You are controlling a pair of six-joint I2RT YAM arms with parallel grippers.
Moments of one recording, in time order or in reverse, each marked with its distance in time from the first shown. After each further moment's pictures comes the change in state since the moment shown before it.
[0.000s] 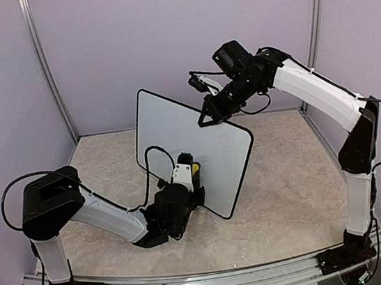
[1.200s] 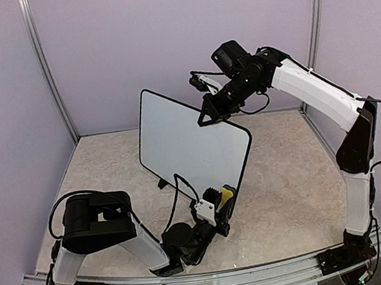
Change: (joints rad) left arm -0.177 0.298 0.003 0.599 0.219 0.177; right arm 0.000 0.018 0.026 -0.007 0.014 0.072
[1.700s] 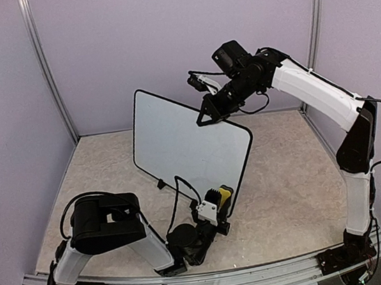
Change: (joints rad) left arm 0.017 0.064 0.047 0.018 -0.071 0.050; right arm -0.005 0.000 -0.011 0.021 -0.034 -0.058
